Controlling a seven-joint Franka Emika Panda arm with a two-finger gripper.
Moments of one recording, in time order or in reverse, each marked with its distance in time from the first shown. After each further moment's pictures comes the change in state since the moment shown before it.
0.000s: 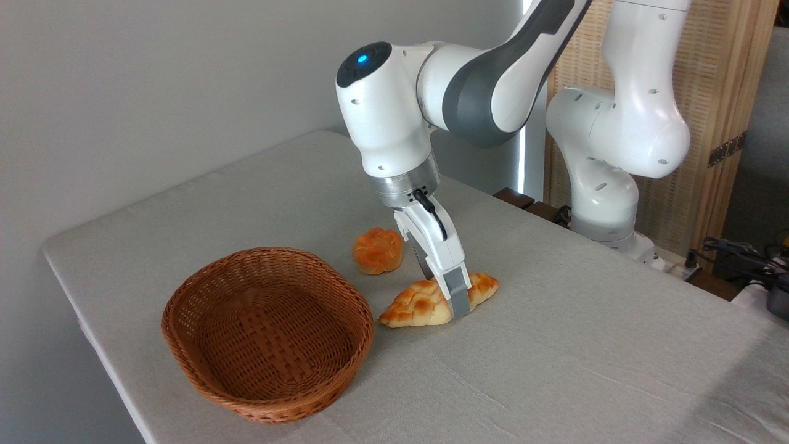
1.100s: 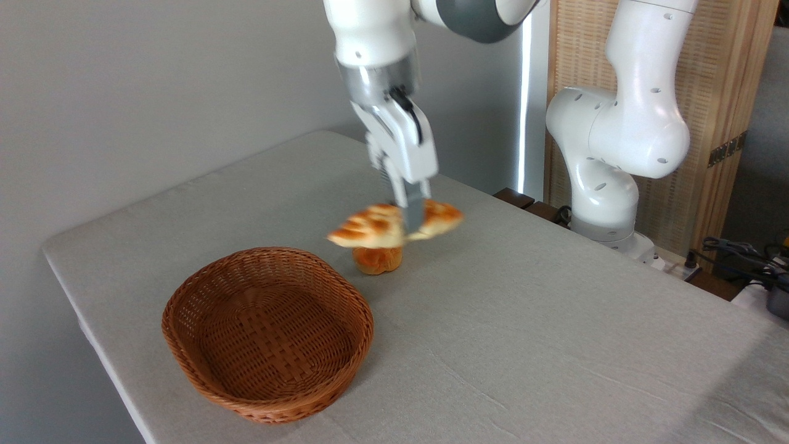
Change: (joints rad) arm -0.011 -0.068 0.001 0.275 -0.169 -0.197 0.017
